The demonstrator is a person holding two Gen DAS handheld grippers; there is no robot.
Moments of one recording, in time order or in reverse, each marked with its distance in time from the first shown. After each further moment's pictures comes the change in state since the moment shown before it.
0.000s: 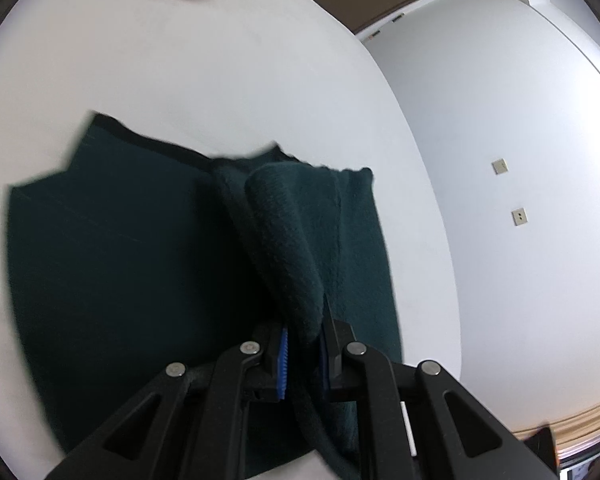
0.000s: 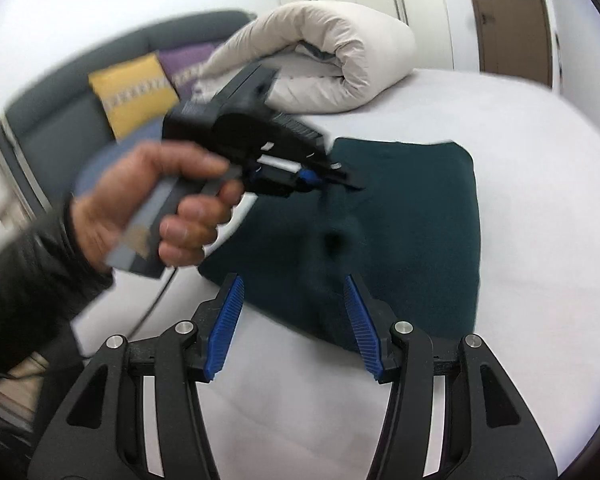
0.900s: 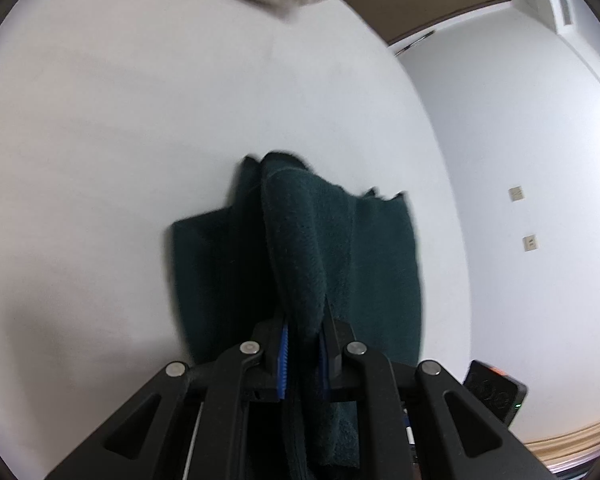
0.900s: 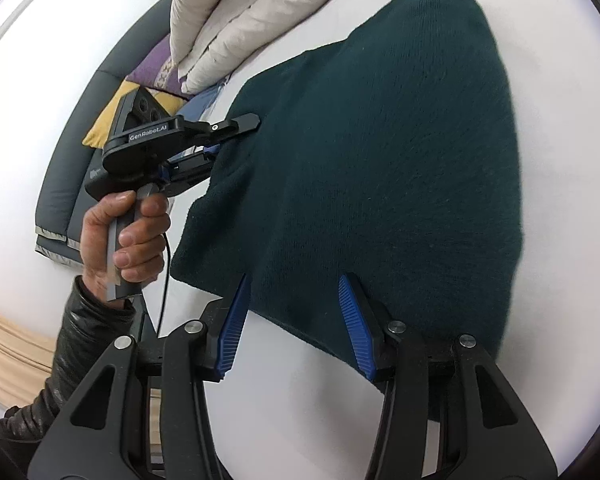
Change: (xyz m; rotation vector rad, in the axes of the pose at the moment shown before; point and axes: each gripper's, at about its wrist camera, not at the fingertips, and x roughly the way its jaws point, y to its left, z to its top) left arm -0.035 0.085 0.014 -0.091 0.019 0.040; right arm 0.083 -0.103 -0.008 0.376 0.312 0.262
